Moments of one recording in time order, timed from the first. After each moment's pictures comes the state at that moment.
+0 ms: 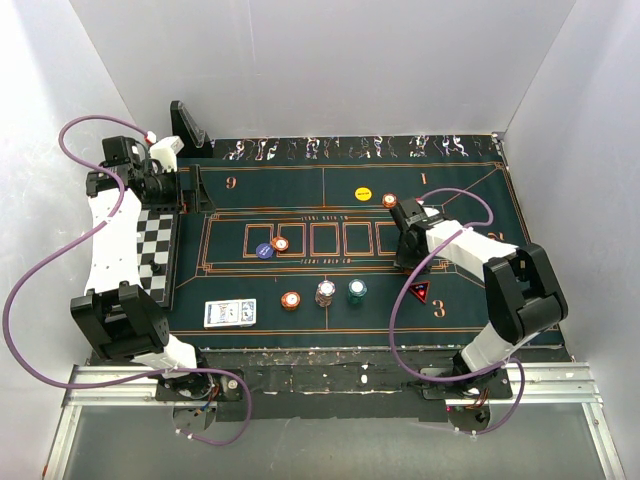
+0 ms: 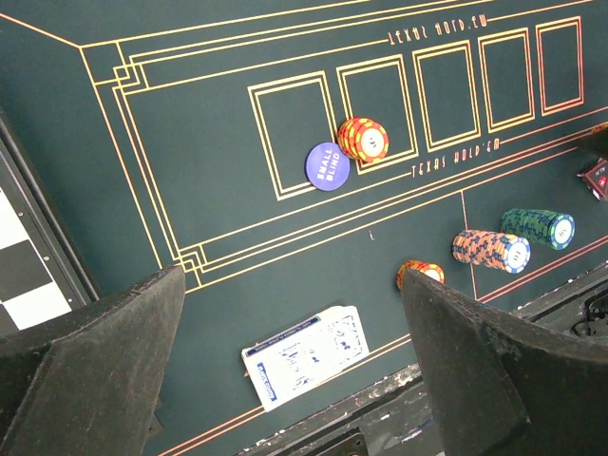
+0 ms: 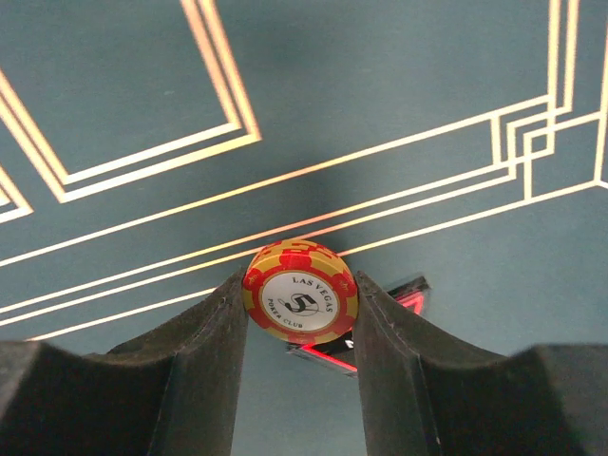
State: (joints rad) left arm 0.24 1.51 1.53 -1.03 0.58 0.21; right arm 0.47 1.61 0.98 -0.65 0.28 0.63
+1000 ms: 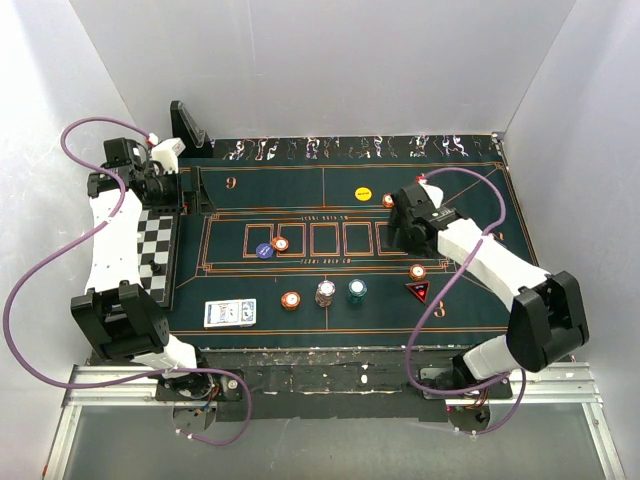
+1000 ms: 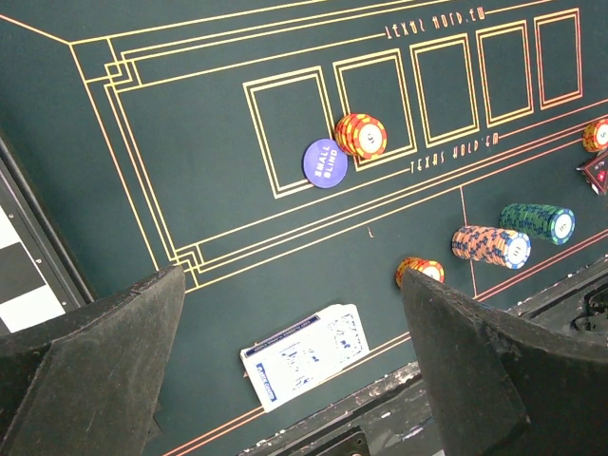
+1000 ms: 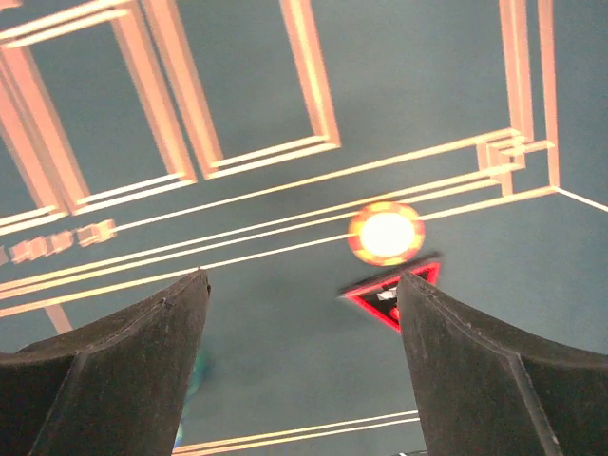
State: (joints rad) left arm 0.24 1.51 1.52 -1.03 0.60 0.22; right arm 0.47 1.45 1.05 -0.74 0.31 0.67
